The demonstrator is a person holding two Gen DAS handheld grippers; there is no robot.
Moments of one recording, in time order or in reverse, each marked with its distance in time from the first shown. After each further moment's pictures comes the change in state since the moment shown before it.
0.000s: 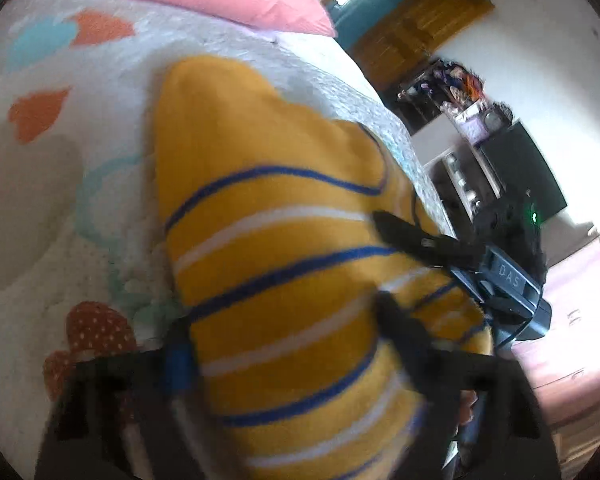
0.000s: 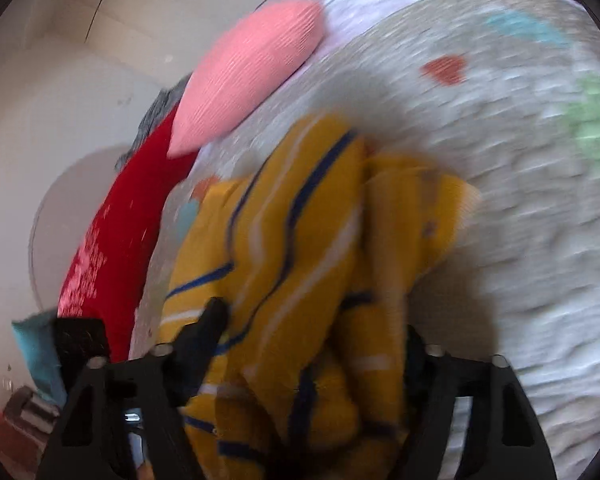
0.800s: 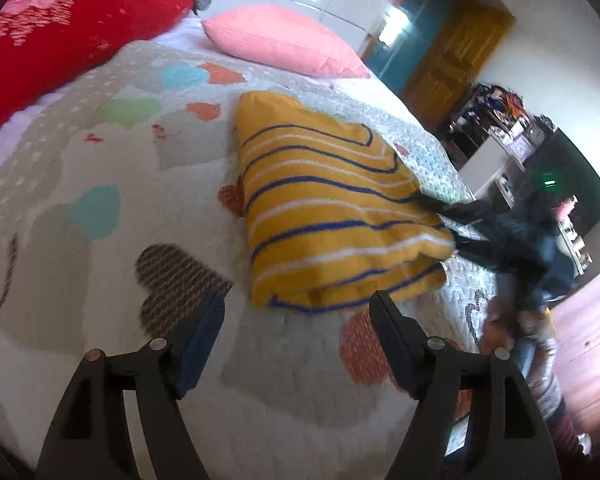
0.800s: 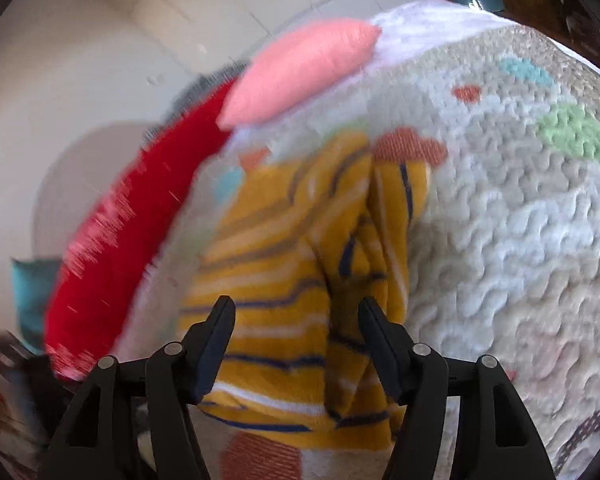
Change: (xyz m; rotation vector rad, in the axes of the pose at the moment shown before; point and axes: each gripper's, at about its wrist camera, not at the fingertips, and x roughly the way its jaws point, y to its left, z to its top) left arm -0.135 -0.031 -0.150 -0.019 -0.214 0.292; right arm -0.082 0.028 -0.093 -0.159 -0.046 -0.062
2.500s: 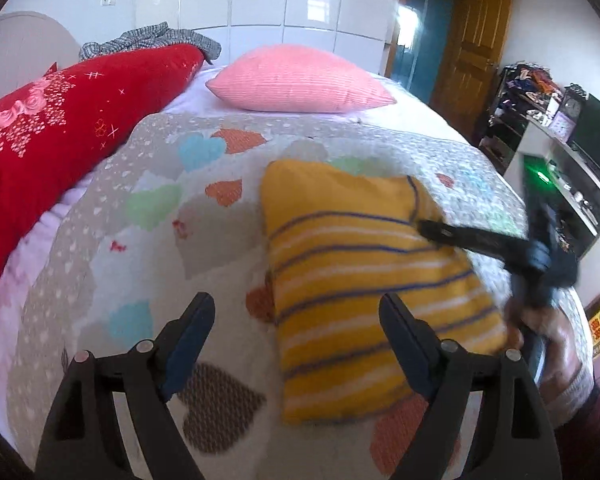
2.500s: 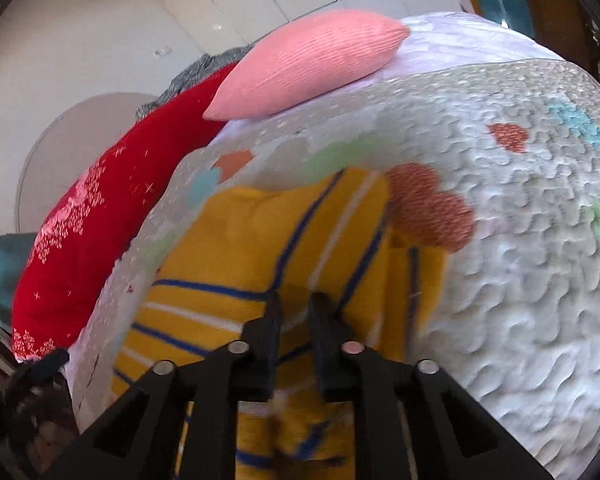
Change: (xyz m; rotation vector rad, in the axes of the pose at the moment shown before) left arm 0.037 -0.028 0.079 0.150 -0.076 0.239; right arm 0.054 -0.023 0.070 -0.119 -0.007 -0.035
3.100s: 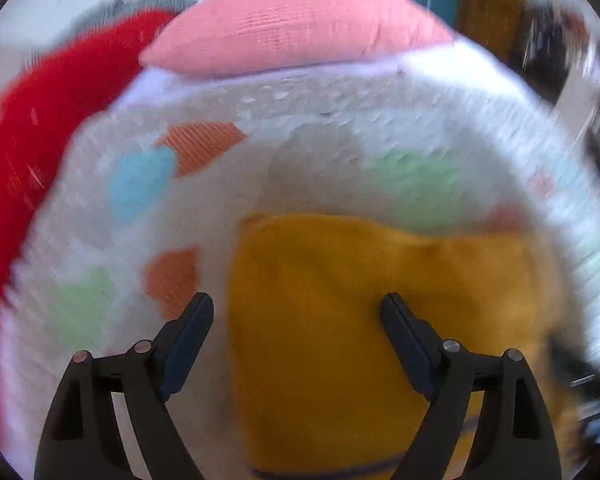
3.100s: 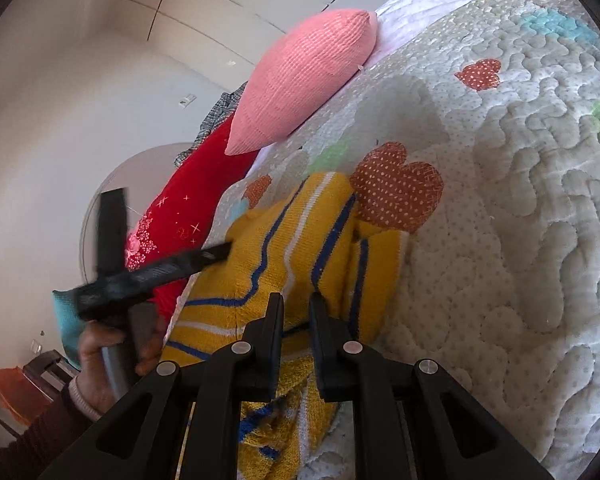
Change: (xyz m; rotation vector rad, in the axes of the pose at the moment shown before) left arm 0.184 -0.023 0.107 0.181 0.210 0.207; right arm 0.005 -0.062 -0.014 0.204 -0.052 0.301
